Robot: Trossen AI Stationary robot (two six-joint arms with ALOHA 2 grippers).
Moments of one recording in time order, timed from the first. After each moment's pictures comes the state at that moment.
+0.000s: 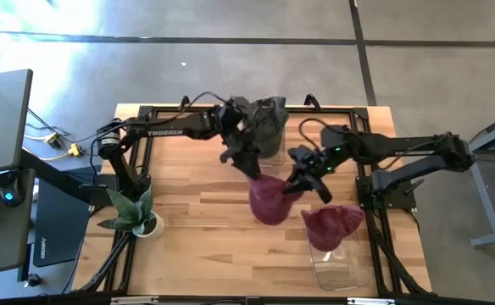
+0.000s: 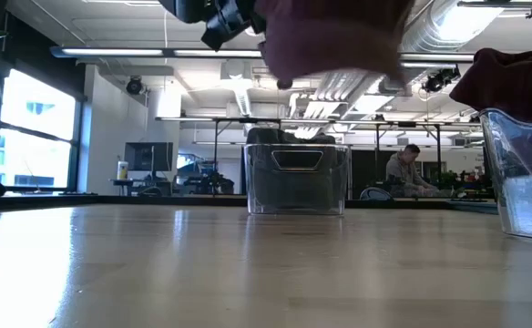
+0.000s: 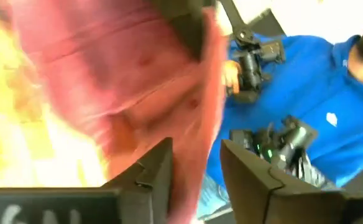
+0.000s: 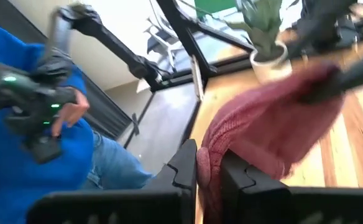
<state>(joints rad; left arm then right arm) 0.28 1.74 1.44 -0.05 1.27 -0.52 -0.01 1.17 1.06 -0.20 -0.55 0.39</state>
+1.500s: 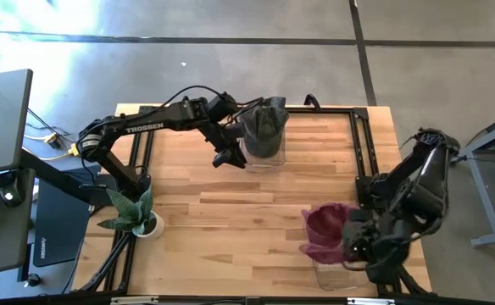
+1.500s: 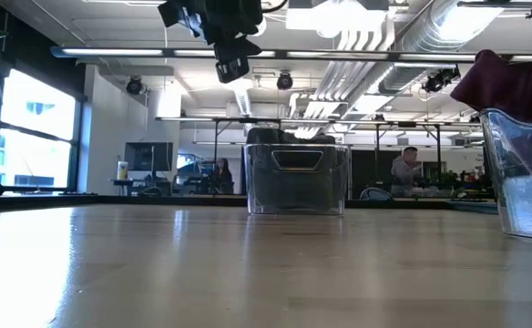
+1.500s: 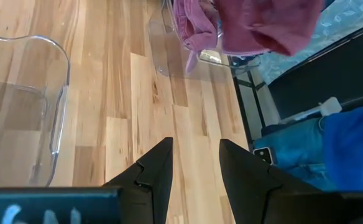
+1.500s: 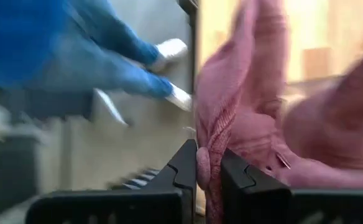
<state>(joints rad) 0.35 1.59 1.43 -0.67 0.76 -0.05 0.90 1.35 1.56 -1.16 0.02 0.98</state>
